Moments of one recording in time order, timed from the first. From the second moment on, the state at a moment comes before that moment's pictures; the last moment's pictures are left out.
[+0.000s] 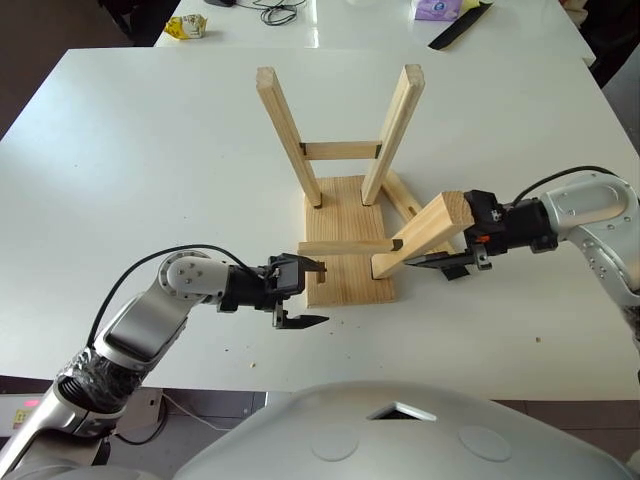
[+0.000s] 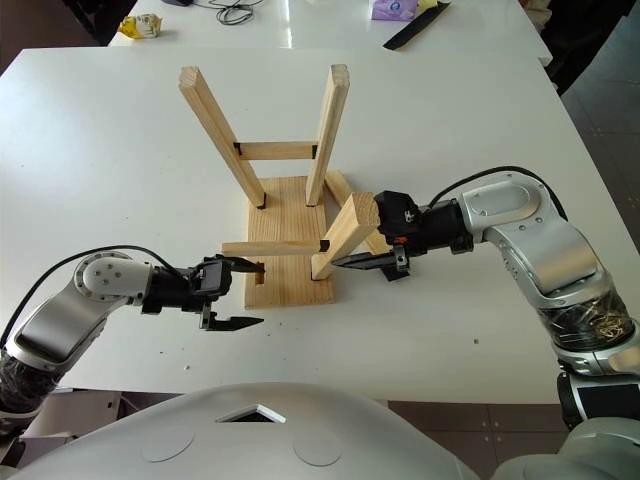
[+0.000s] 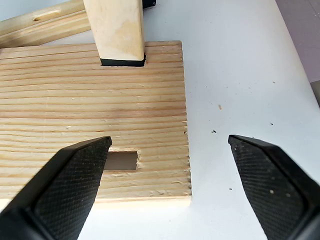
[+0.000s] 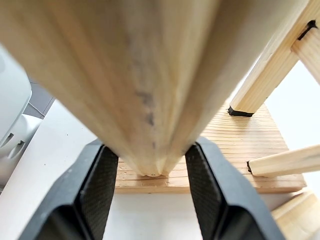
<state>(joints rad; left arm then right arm) 0.05 0.82 -0.34 -0.46 -0.24 0.33 -1.07 -0.26 -0.90 0.25 -0.35 0.50 0.39 1.26</state>
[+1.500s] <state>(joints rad) -0.02 0.79 0.34 -0.39 -0.77 0.61 -0.88 0.13 -0.75 -0.08 -0.57 0.51 0.86 0.68</state>
